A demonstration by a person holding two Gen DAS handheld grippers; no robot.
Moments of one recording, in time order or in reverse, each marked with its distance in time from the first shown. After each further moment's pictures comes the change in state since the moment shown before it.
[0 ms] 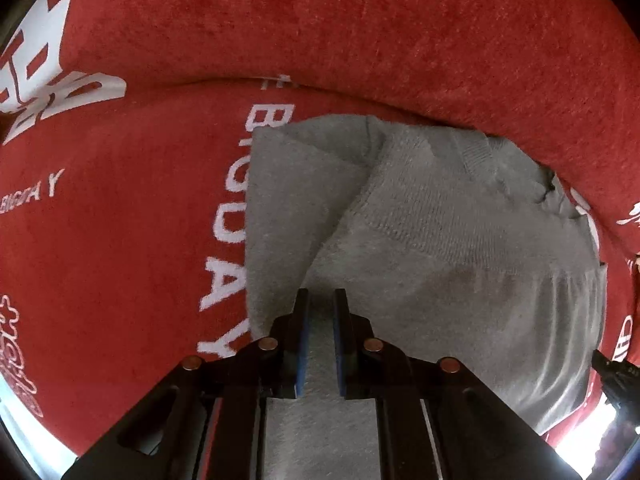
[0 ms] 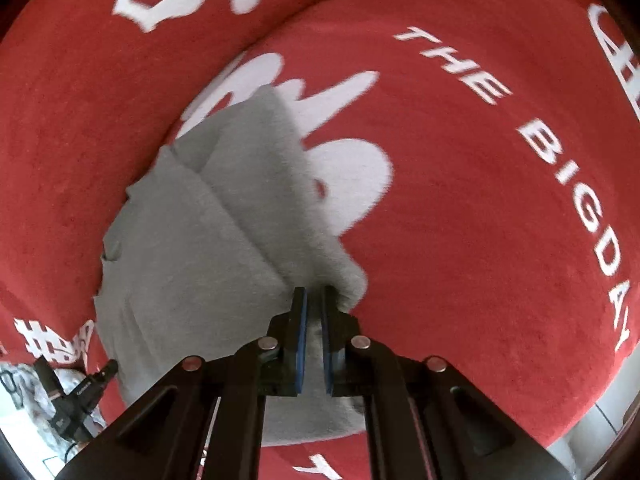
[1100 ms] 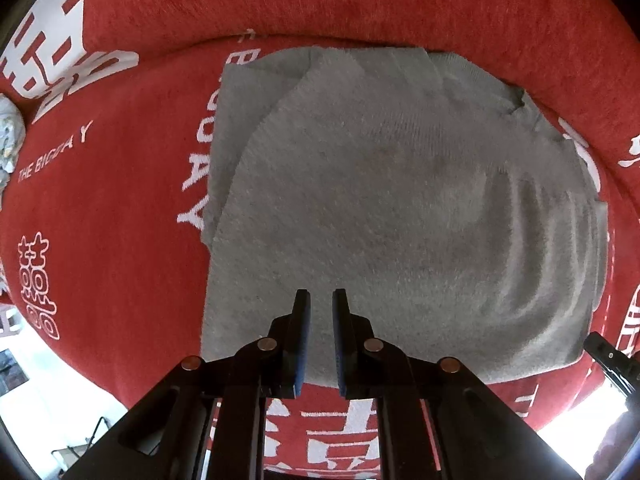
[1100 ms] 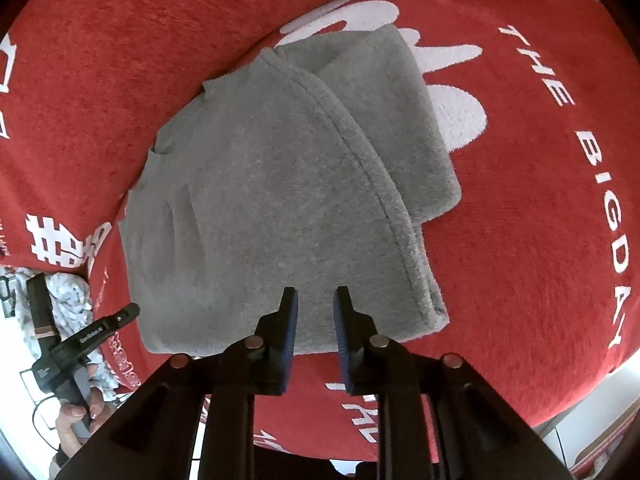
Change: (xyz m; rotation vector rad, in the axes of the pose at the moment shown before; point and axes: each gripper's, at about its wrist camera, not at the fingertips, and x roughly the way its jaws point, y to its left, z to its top) left arm -0.044 -0.089 -0.070 0.002 0.149 0.116; right arm -0.020 0.052 -0.042 -0.248 0.193 0.054
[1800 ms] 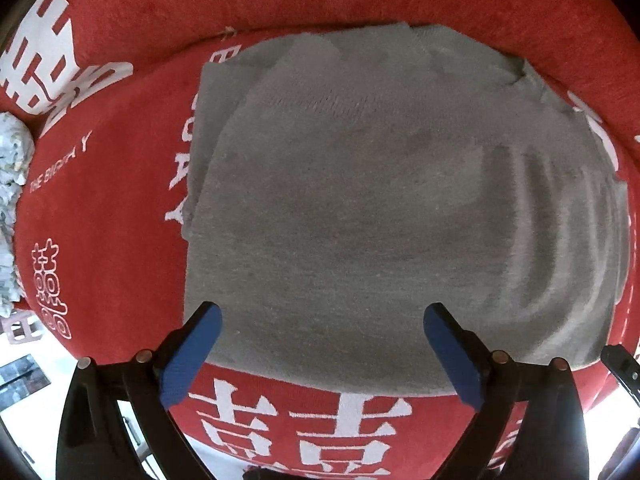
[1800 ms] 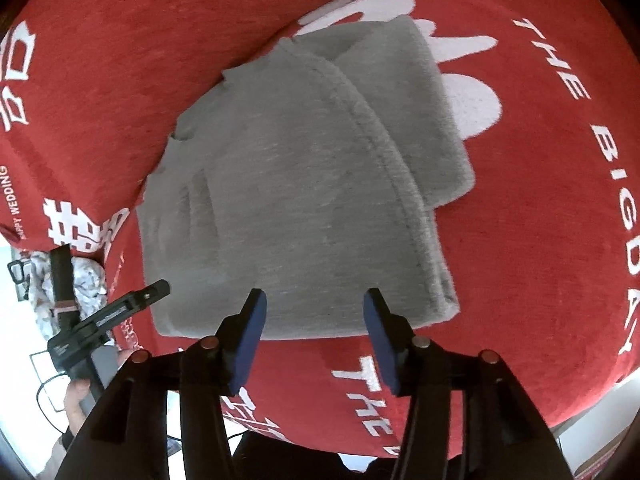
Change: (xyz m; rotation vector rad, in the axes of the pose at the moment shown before) left arm -0.005 -0.038 -0.008 0.043 0.013 0.085; right arm -0.002 -0.001 -0.009 -0.042 0.016 0.073
